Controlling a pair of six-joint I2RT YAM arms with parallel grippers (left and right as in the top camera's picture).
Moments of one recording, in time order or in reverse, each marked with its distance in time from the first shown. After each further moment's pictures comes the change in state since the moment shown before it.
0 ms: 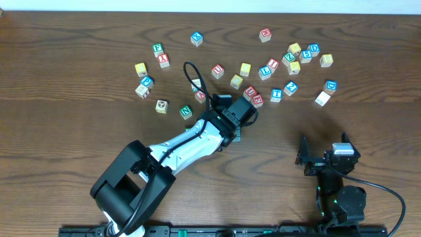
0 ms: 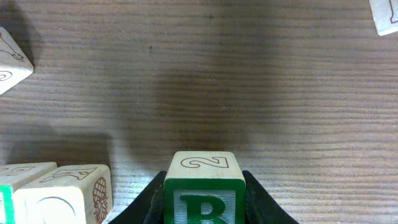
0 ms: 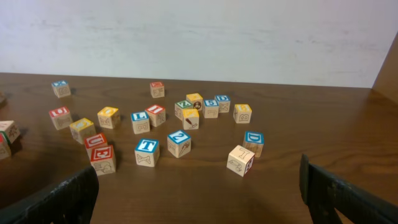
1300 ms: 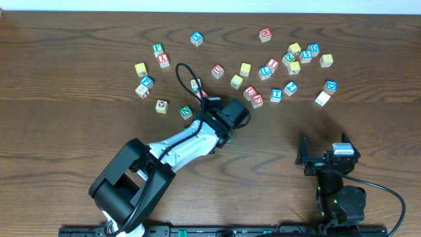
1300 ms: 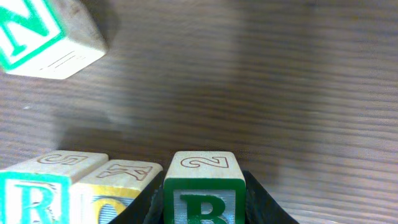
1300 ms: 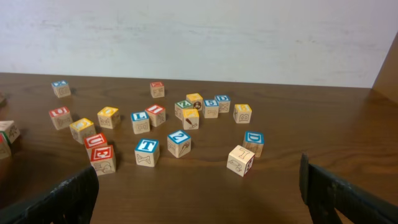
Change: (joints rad) left arm 0.031 0.000 -0.056 -0.021 -0.072 -0.040; right arm 0.000 0.000 0.000 0.000 0.000 0.000
